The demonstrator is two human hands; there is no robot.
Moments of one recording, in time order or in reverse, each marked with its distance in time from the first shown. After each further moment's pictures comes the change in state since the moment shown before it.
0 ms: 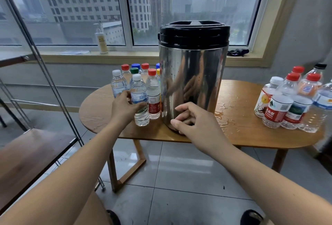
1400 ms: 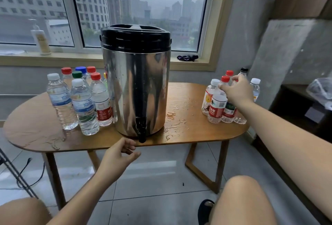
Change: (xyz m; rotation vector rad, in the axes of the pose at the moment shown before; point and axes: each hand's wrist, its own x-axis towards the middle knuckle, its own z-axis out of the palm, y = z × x) left_hand -0.159 0.009 0.109 -0.187 -0.450 0.038; right_hand 0.053 0.118 -0.269 -0.458 0.646 0.374
